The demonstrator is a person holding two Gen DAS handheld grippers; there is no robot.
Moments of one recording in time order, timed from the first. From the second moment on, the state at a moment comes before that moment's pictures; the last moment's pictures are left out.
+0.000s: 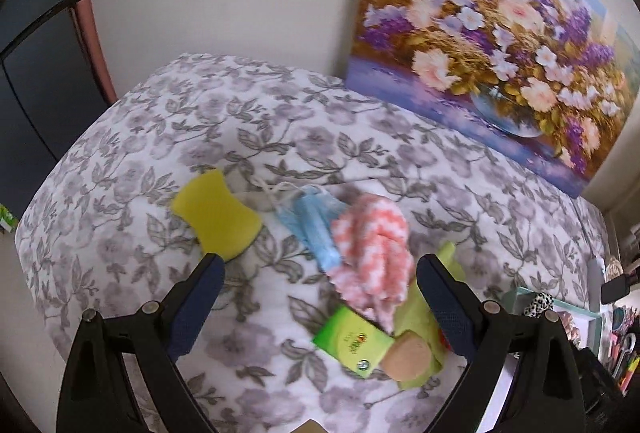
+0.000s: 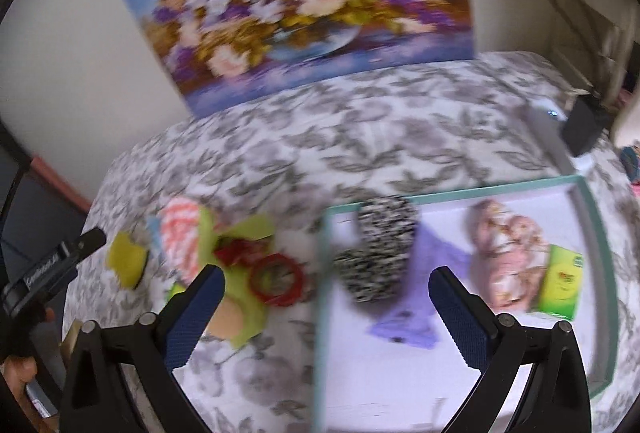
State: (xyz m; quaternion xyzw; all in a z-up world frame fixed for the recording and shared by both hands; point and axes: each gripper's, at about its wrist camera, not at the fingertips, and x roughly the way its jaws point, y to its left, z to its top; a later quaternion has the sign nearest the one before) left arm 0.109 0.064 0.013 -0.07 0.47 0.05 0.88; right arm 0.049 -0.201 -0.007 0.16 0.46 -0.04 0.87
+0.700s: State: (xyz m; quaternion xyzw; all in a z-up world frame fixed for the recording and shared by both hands) left arm 0.122 0.085 -0.076 -0.07 0.60 0.07 0.79; right arm 0.083 -0.098 -0.084 0.10 0.57 0.02 0.81
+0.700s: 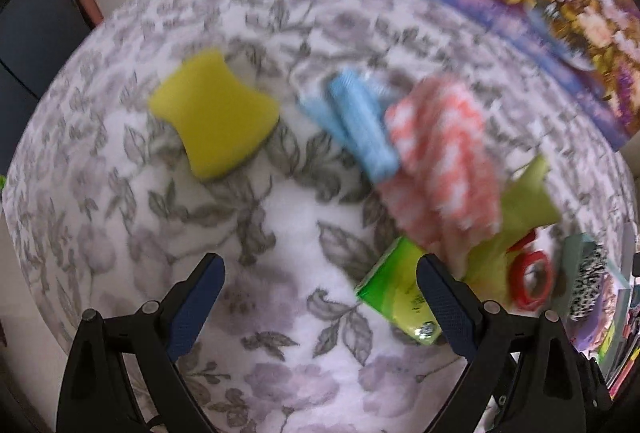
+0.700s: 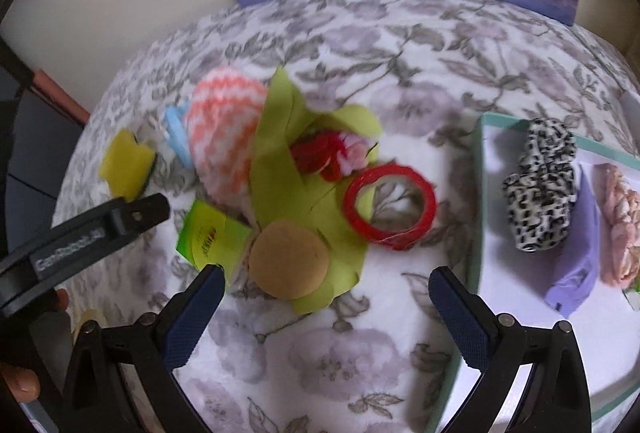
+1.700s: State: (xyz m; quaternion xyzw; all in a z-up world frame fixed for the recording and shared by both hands) left arm 0.128 0.083 -0.096 -0.11 0.64 0.05 0.76; right arm 0.095 -0.069 -0.107 0.03 0.58 0.03 0.81
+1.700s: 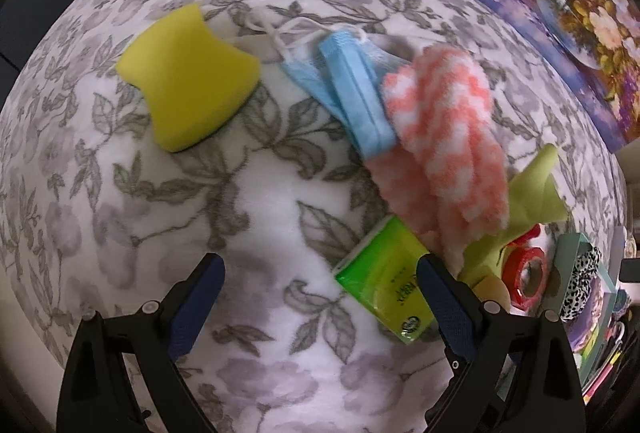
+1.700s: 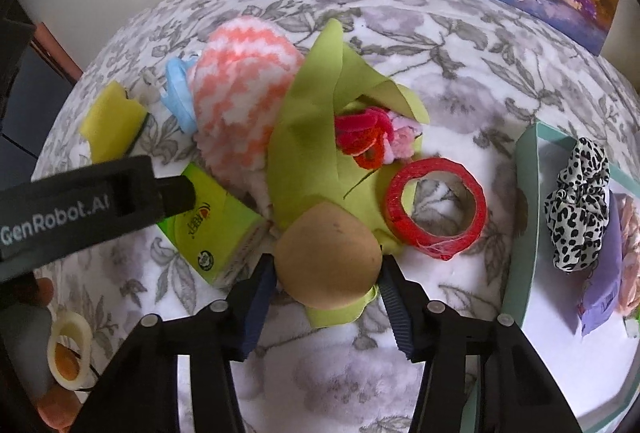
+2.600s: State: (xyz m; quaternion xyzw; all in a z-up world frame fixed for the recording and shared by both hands) left arm 0.136 0.029 -0.123 -0.16 0.65 0.00 0.75; right arm 0.085 -0.099 -0.089 0.07 0.58 0.02 0.81
